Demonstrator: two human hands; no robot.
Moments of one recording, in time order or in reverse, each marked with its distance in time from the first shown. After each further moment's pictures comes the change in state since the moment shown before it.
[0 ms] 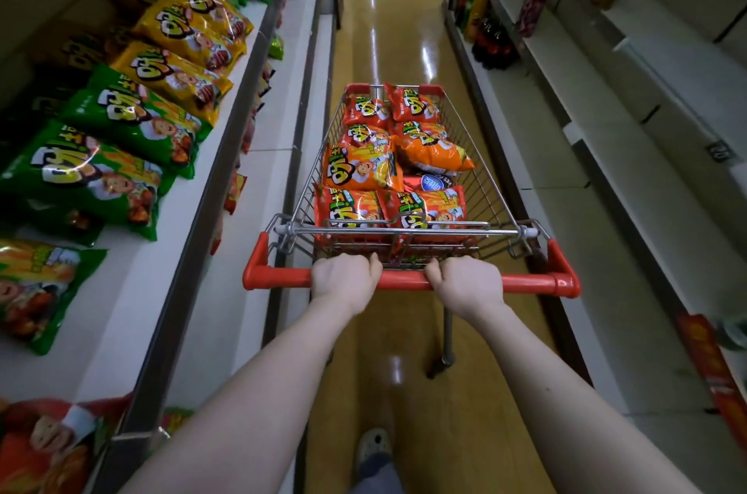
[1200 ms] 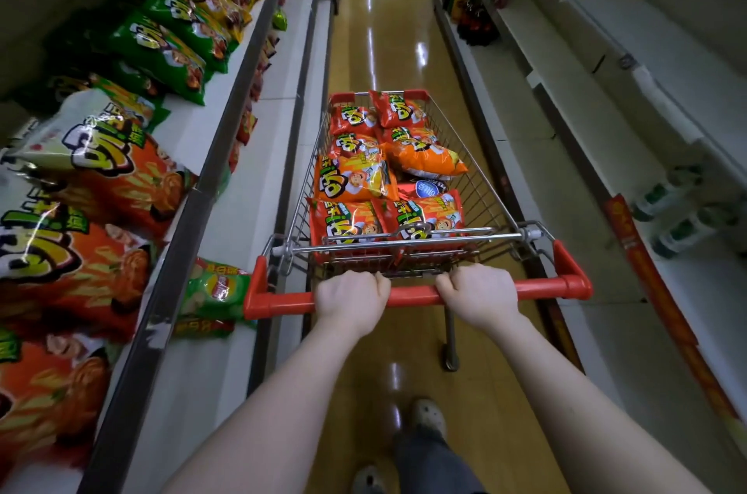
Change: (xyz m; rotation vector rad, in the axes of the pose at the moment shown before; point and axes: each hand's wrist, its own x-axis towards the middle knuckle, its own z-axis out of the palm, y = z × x) left_hand -0.366 0.061 0.060 -0.041 -0.079 -0.038; right_hand -0.367 -0.011 0.051 -0.035 -0.015 0.006
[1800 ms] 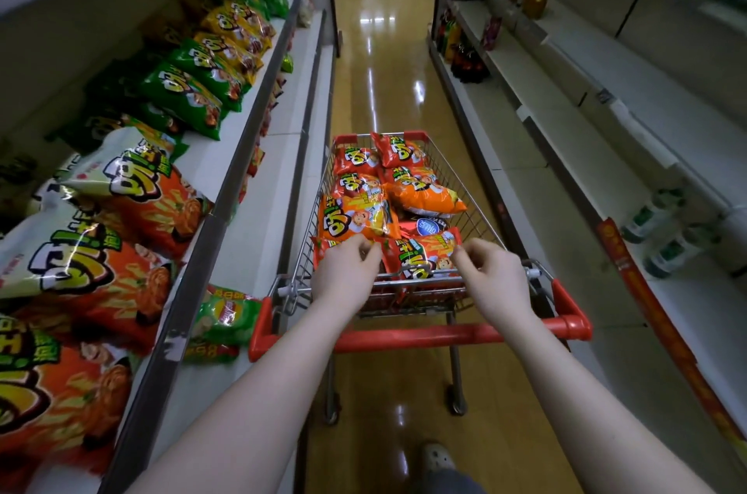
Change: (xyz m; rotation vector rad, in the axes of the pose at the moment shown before) left_hand -0.008 -0.004 -0.059 -0.636 0.247 -0.042; right_hand -0.023 0.000 -0.043 0.667 0.384 0.129
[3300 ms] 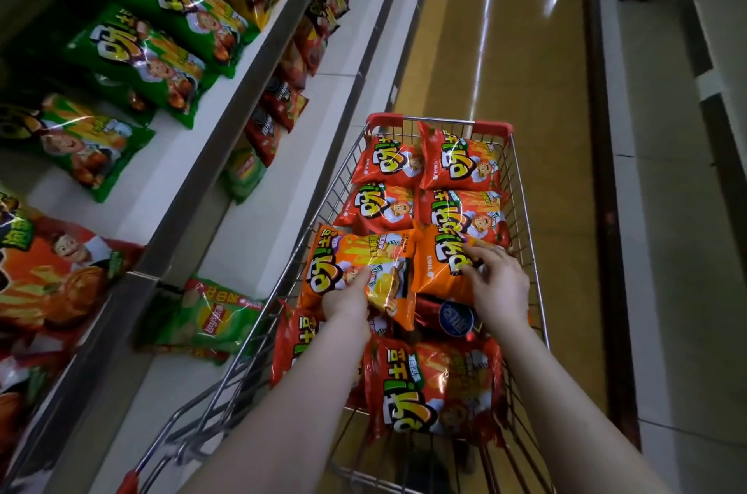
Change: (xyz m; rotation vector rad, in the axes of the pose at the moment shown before) left_hand 0.253 -0.031 0.148 -1.076 0.413 -1.247; right_hand 0.305 0.128 0.135 -0.013 -0.297 0.062
